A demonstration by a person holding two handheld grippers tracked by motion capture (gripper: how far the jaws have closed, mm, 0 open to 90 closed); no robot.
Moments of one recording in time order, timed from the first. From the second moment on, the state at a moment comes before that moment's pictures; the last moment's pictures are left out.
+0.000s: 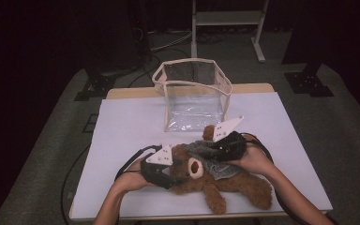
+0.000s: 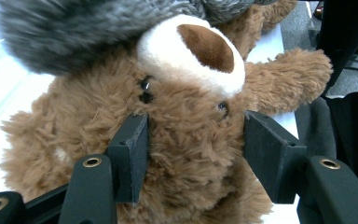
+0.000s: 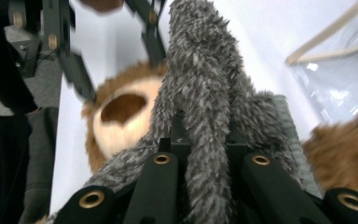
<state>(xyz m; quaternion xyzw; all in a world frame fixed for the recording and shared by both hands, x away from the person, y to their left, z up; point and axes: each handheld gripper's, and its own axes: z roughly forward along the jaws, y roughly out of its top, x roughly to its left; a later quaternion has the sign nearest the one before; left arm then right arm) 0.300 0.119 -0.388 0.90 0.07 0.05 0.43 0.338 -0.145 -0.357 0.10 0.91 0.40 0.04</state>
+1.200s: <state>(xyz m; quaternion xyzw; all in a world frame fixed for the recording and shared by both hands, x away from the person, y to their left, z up) 0.298 0.103 -0.392 0.90 0.05 0.06 0.43 0.344 -0.137 -0.356 0.11 0.91 0.41 0.02</state>
